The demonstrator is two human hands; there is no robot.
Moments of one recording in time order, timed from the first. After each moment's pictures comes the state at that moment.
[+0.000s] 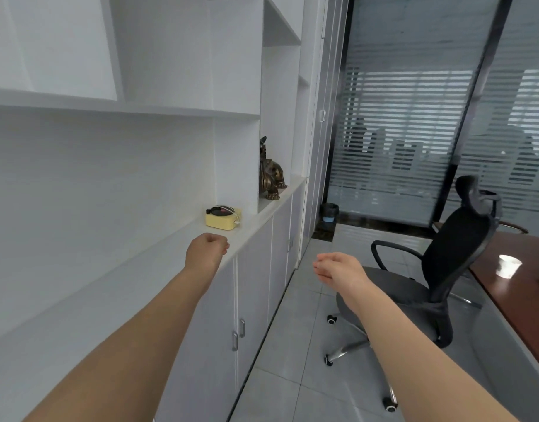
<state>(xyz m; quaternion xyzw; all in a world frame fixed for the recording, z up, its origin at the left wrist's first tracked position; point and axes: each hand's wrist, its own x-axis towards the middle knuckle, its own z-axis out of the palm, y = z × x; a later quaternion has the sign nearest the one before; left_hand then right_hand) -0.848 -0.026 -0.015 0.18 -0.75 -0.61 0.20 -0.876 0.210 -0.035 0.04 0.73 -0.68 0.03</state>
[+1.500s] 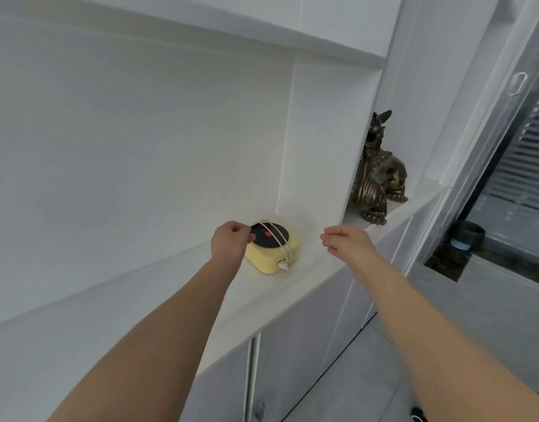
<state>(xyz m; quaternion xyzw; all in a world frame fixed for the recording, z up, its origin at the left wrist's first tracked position) -1.248 -0.137 -0.074 0.37 -0.66 -0.59 0.29 -1.376 0.031 -0.065 -0.15 0.75 -0.62 0.17</state>
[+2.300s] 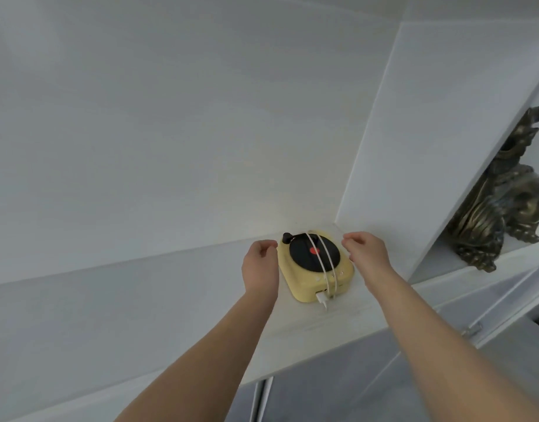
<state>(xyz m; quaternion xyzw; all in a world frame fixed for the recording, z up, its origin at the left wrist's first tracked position) -1.307 -0.149 -0.129 0.49 -0.51 -0.59 0.39 -1.469 -0.085 -0.112 -0.25 0.81 -0.49 0.20</state>
